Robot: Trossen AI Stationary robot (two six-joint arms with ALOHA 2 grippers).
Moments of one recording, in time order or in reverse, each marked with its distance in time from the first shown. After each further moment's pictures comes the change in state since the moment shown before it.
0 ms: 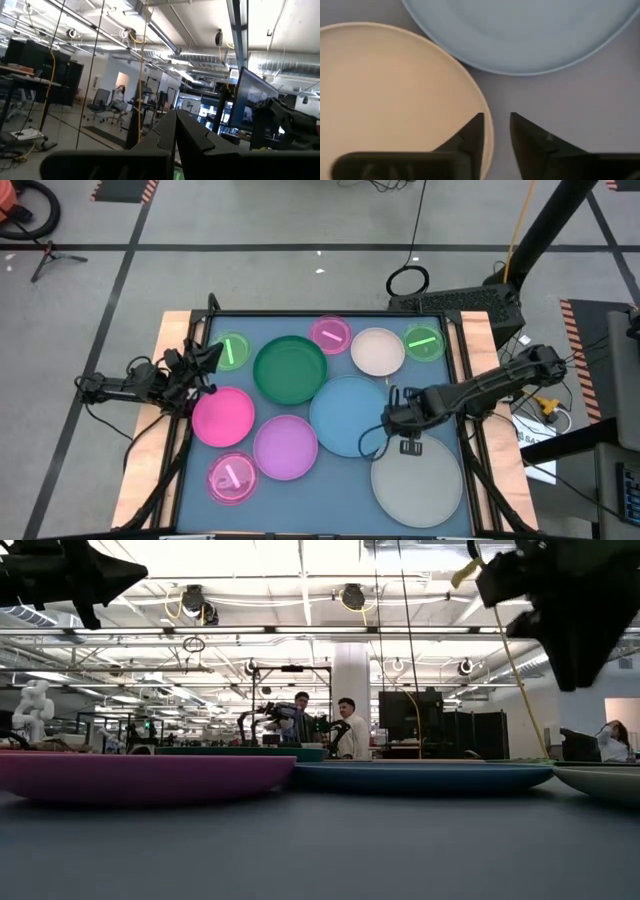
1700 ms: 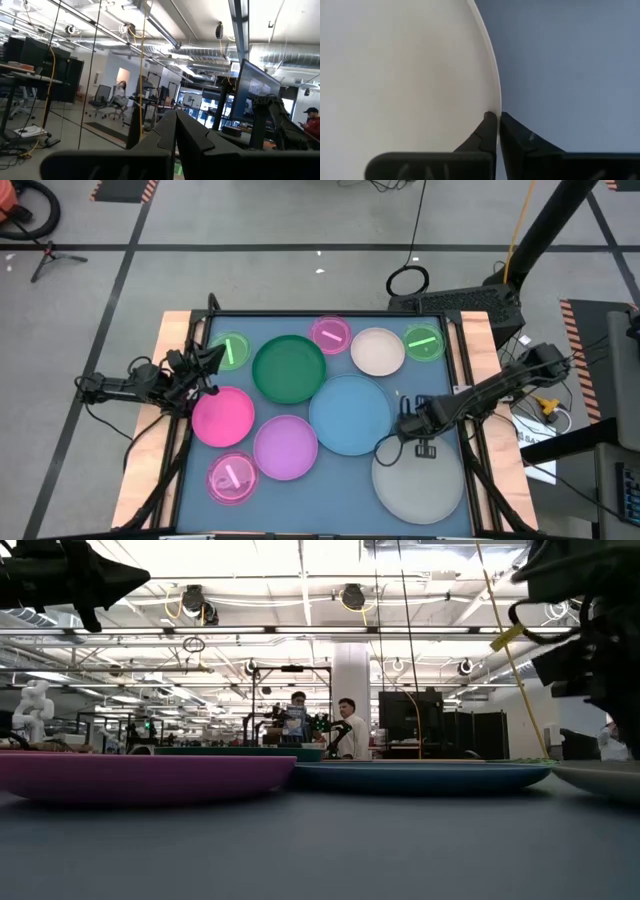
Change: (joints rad) left arm 0.000 0.000 0.000 -0.041 0.000 0.000; right arm 0.059 -0.047 -0.327 0.153 -0.031 0.014
